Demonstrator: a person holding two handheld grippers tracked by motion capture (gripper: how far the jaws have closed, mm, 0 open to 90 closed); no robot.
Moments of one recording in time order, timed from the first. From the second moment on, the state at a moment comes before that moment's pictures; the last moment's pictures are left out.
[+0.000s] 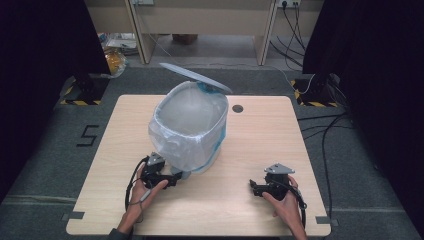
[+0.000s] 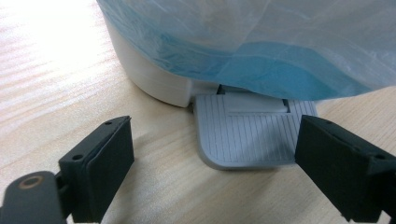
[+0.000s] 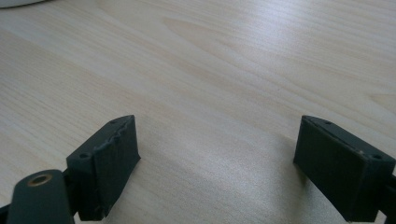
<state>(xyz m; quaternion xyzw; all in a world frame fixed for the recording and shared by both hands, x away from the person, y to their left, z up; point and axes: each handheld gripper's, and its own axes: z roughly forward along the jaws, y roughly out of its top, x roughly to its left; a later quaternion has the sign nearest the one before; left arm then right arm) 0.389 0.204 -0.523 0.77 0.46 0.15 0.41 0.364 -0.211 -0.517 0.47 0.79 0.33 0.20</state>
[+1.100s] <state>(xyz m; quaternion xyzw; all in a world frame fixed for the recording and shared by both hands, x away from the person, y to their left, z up) 0.390 0.212 -0.522 0.76 0.48 0.12 0.43 0.364 -0.210 -0.517 0.47 0.79 0.33 0.20</state>
